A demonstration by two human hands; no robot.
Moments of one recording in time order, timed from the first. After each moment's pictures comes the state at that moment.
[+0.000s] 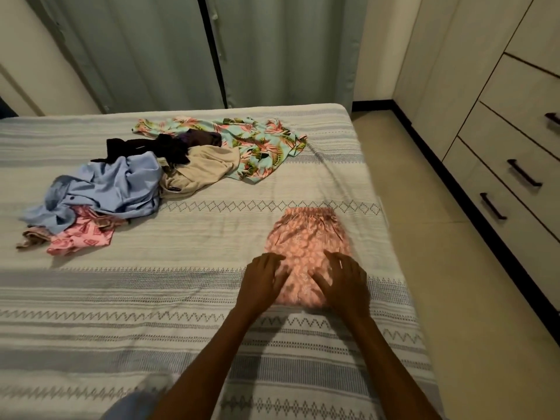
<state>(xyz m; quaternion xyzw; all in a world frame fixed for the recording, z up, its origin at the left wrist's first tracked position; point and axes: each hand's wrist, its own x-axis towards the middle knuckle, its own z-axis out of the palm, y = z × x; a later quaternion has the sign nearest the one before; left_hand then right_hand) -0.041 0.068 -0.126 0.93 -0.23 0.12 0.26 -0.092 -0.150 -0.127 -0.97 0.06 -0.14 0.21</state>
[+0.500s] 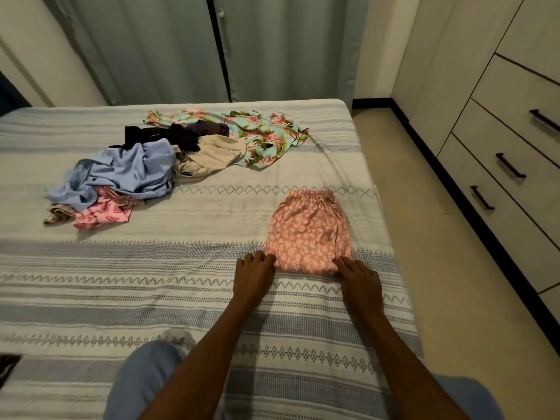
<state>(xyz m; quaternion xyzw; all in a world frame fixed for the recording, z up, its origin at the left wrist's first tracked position) -0.104 0.099 -0.133 0.98 -0.17 0.09 0.05 -0.177 -0.163 -0.132 -0.99 0.04 -0.11 0.11</state>
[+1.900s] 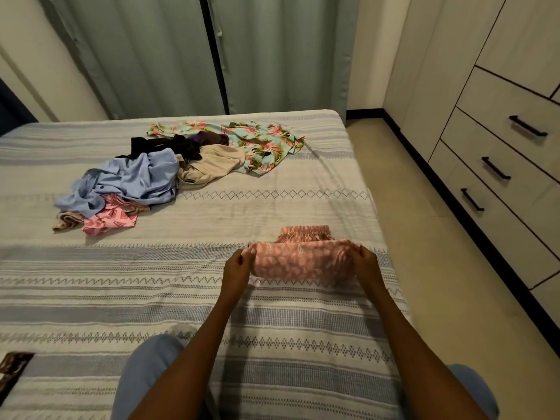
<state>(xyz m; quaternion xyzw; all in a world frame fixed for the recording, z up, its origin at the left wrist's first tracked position) -0.132 0.129 -0.086 0.81 0.01 0.02 0.59 -0.167 -0.176 -0.082 -0.75 0.21 -0.08 0.63</state>
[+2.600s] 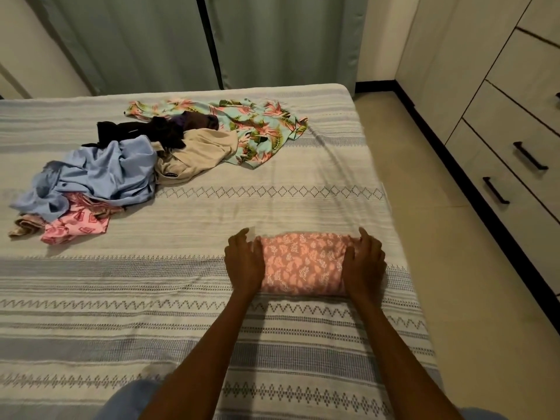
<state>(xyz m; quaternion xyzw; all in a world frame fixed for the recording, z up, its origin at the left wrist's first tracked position) -0.025 0.073 -0.126 0.93 0.09 0.12 0.33 -0.076 -0.161 -0.133 -0.88 0.26 -0.21 0.33</state>
